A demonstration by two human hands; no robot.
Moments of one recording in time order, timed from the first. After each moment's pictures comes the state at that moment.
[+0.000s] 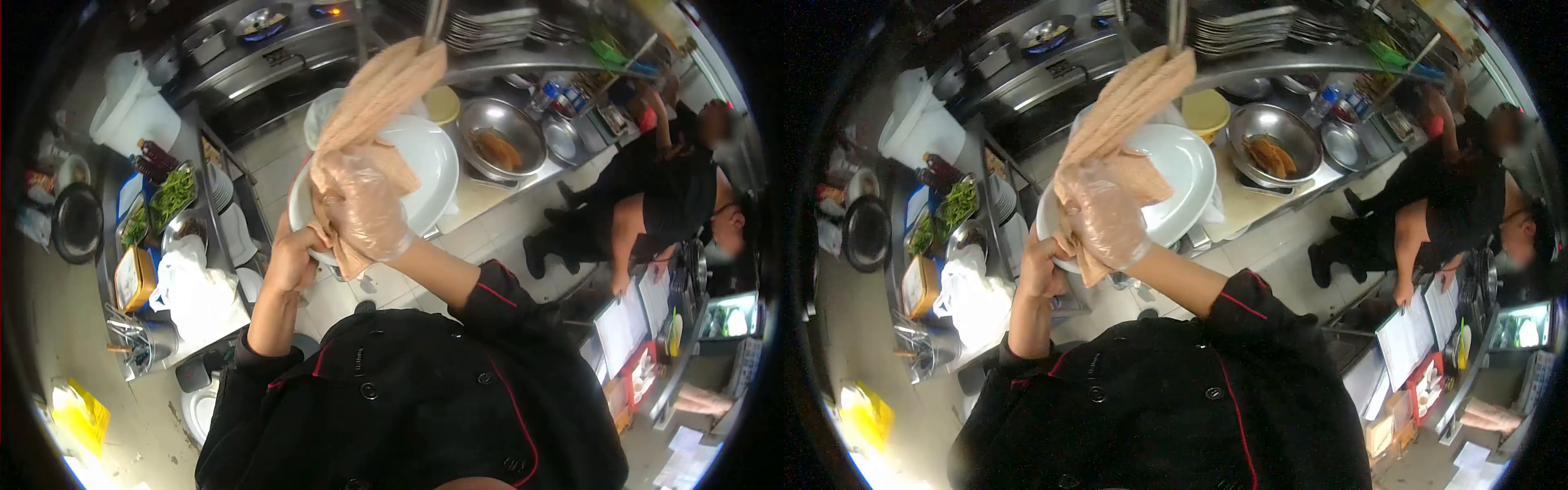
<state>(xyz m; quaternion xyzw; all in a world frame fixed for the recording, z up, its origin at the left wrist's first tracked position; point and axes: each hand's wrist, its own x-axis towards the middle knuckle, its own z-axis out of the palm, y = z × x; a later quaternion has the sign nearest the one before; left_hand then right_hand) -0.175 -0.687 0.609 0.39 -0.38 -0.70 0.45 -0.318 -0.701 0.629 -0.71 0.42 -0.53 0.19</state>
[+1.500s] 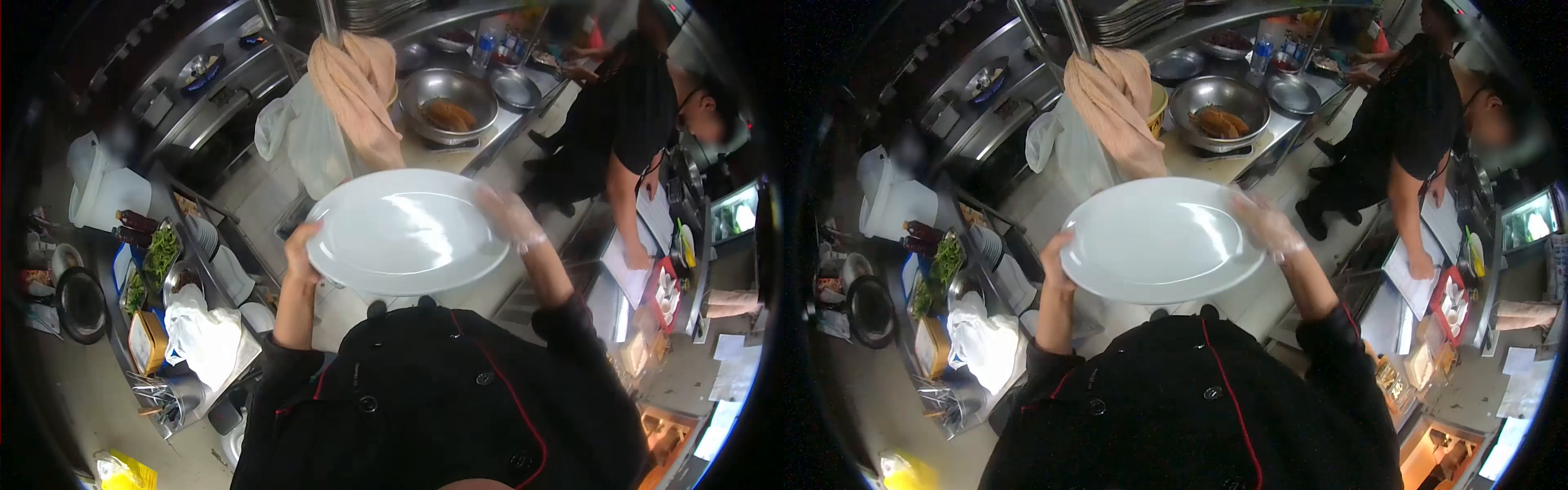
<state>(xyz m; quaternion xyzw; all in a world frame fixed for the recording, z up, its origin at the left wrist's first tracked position) -0.202 -0.700 0.524 0.30 -0.32 -0.84 0.33 -0.531 -0.562 0.553 -0.35 0.70 -0.42 0.45</state>
